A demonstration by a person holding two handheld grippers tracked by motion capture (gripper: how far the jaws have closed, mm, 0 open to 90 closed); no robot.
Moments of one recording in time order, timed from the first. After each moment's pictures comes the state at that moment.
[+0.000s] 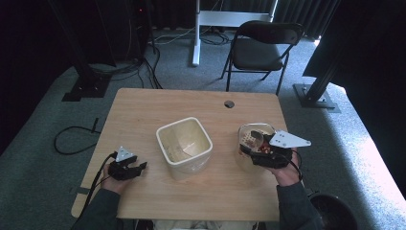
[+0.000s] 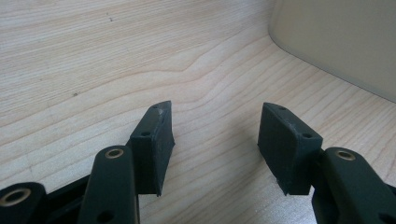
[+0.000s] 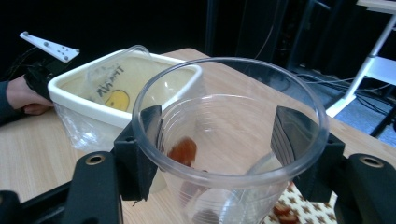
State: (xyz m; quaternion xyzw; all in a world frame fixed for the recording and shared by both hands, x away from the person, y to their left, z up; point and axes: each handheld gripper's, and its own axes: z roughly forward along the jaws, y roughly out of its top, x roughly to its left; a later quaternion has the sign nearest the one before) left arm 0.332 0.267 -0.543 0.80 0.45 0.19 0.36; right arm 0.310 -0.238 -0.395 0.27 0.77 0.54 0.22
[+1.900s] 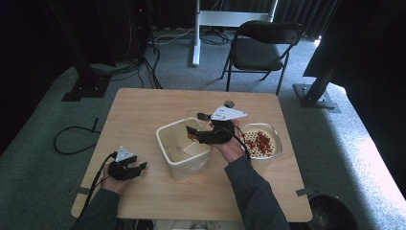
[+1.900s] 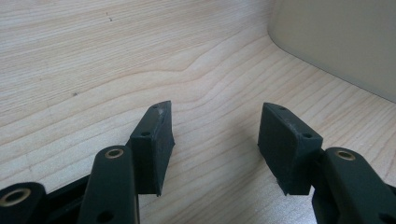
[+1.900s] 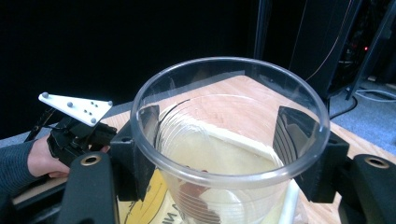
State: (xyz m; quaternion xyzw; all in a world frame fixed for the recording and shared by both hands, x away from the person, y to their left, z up) left arm 0.332 0.267 -0.543 0.79 0.45 0.19 0.36; right arm 0.383 -0.094 -0.387 0.23 0.77 0.58 0.14
